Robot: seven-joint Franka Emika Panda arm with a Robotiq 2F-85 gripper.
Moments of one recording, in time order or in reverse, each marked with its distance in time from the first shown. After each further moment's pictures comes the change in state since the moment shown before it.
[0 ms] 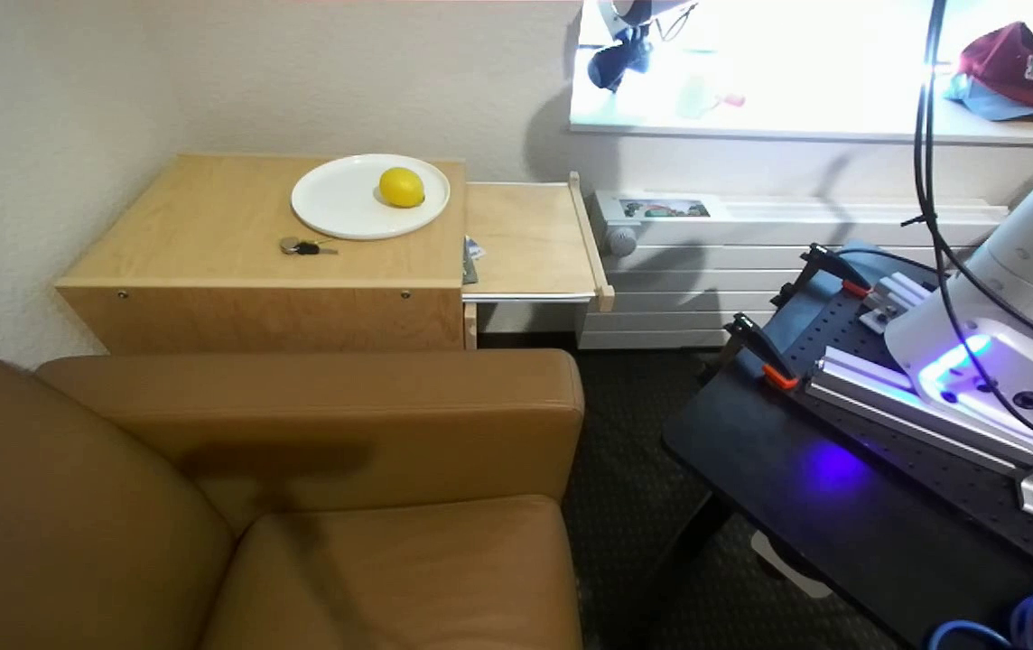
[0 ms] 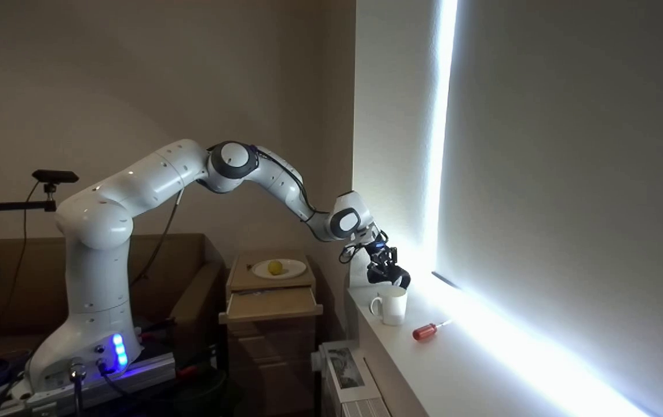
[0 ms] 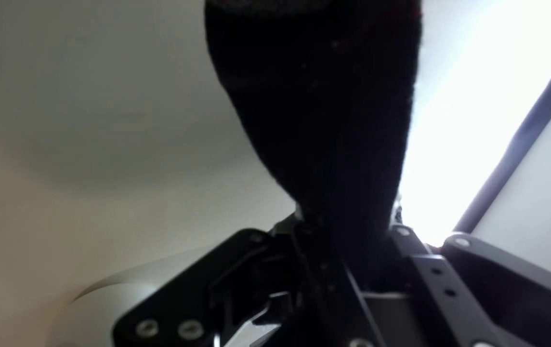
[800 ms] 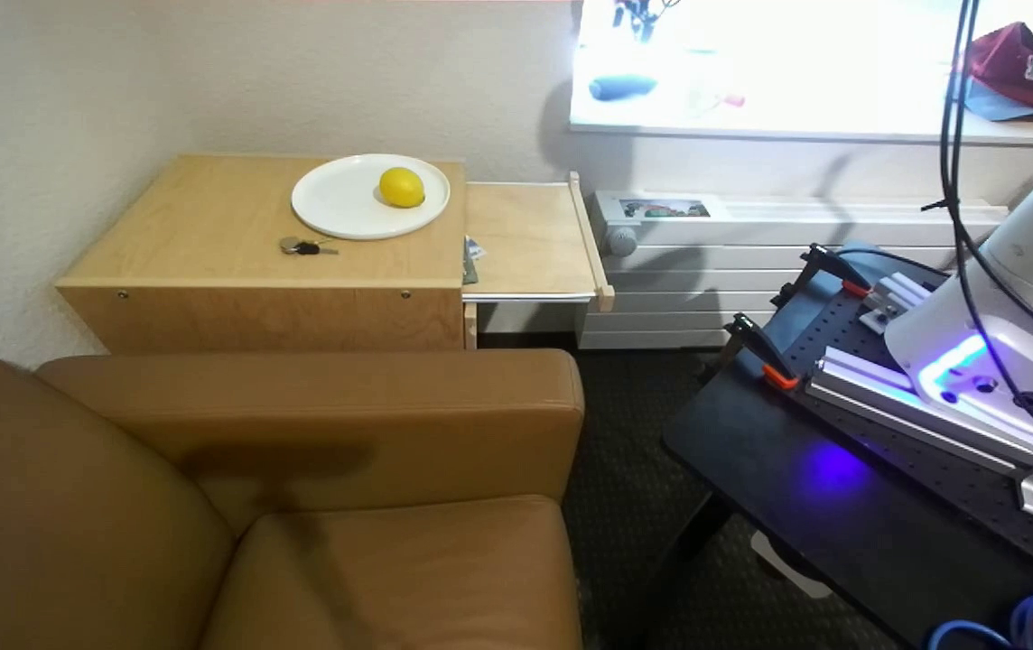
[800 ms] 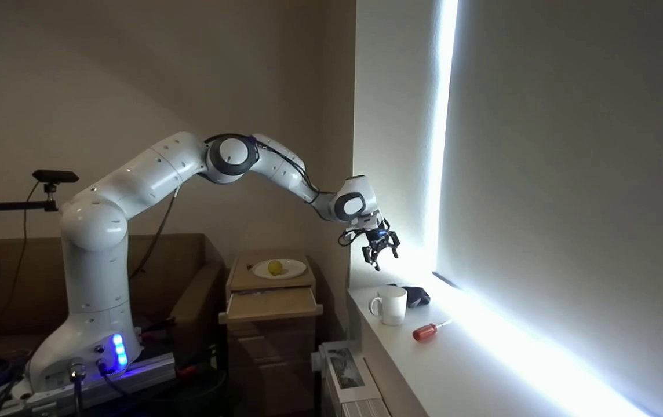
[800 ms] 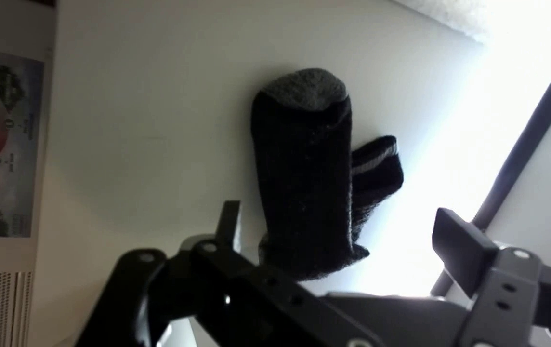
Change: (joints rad) arm -0.109 -0.082 0.149 0.080 0.013 -0.221 -0.097
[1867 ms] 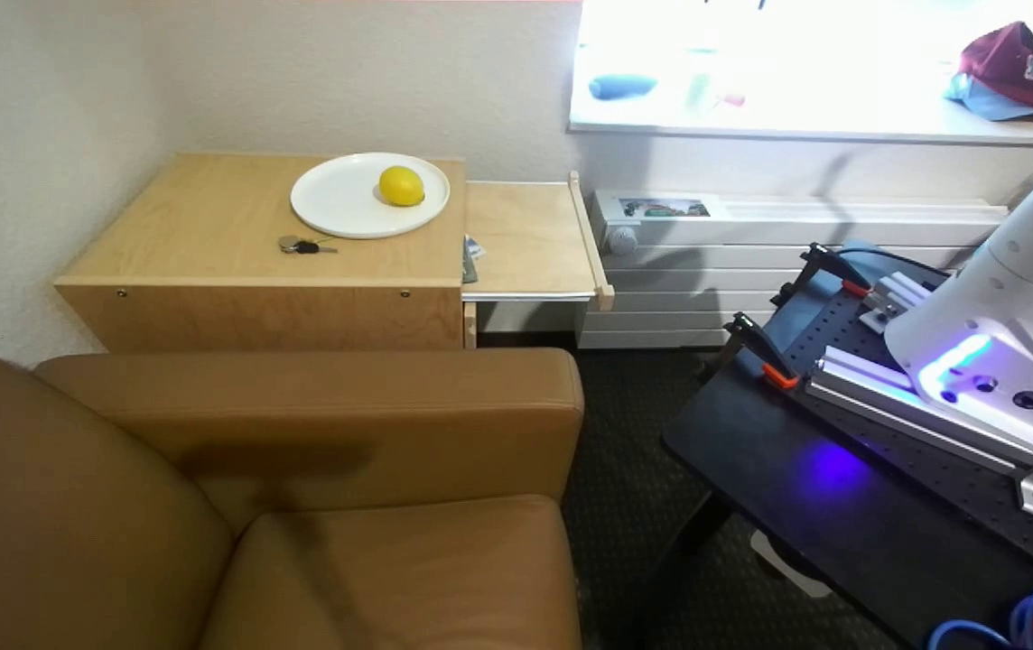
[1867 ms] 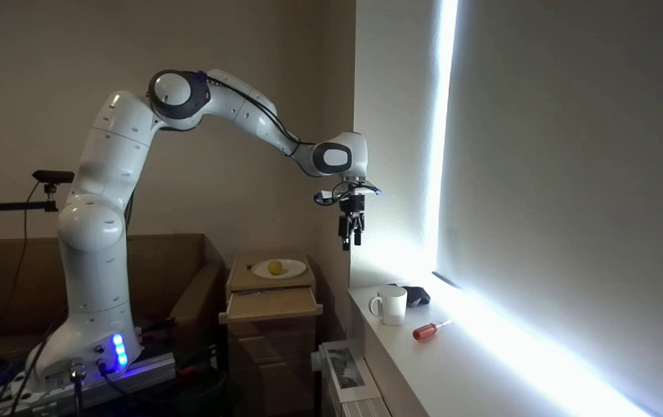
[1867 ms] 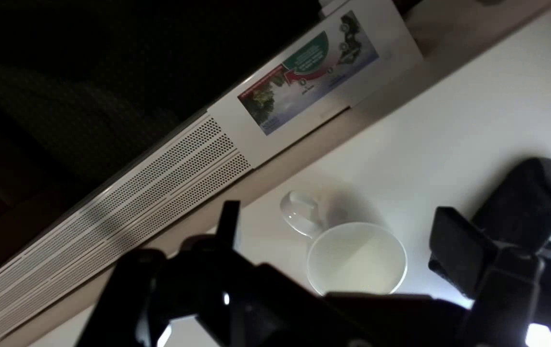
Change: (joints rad) arm -0.081 -0.558 0.007 -0.485 -0.096 -0.440 -0.766
